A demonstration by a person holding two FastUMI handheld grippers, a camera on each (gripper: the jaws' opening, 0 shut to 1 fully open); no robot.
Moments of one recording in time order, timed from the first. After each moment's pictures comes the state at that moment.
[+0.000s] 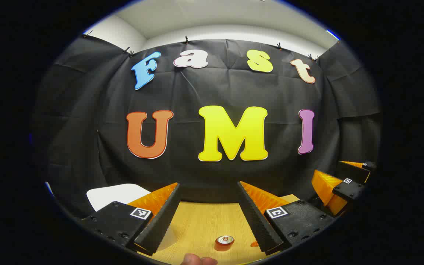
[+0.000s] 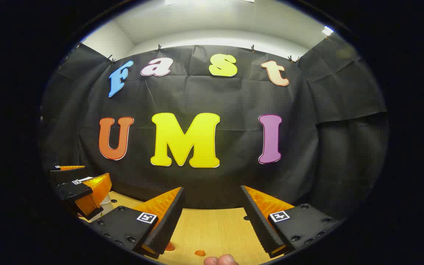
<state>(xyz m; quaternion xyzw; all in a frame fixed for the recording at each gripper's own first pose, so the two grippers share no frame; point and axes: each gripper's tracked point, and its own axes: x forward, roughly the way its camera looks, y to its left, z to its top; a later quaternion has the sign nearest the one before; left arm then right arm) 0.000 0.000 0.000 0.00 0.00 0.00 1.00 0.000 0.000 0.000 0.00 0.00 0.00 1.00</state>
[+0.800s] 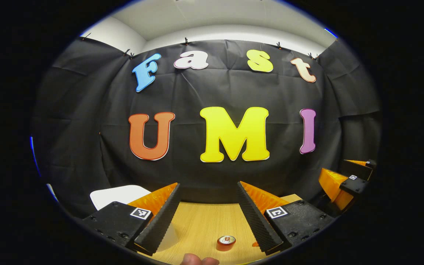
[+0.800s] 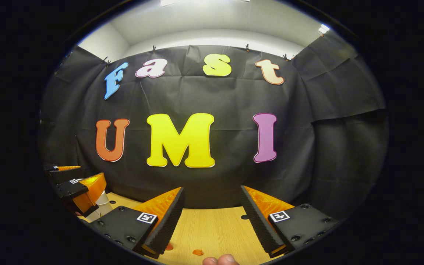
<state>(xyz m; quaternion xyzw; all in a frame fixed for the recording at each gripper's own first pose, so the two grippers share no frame) 0.000 0.002 0.003 0.01 0.00 0.02 1.00 -0.002 -0.016 0.002 0.01 0.00 -0.01 1.00</state>
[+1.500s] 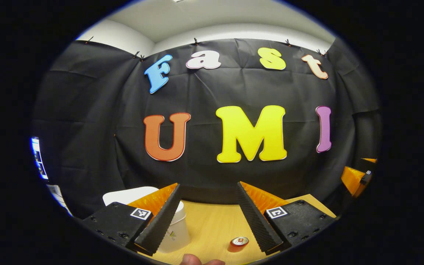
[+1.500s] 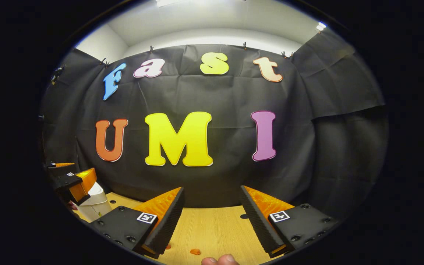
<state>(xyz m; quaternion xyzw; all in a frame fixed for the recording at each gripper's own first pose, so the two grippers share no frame) 0.008 0.041 0.002 0.02 0.00 0.09 1.00 0.002 -0.033 -0.006 0.02 0.01 0.00 1.00</state>
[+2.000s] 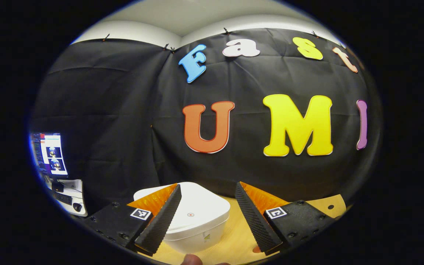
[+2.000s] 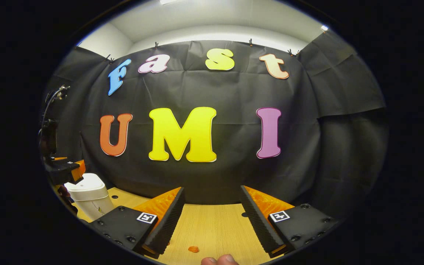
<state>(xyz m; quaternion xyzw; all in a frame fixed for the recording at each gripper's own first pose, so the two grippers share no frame) 0.021 0.143 -0.026 0.00 0.05 0.24 0.97 0.006 -0.029 -0.011 0.00 0.03 0.02 1.00</state>
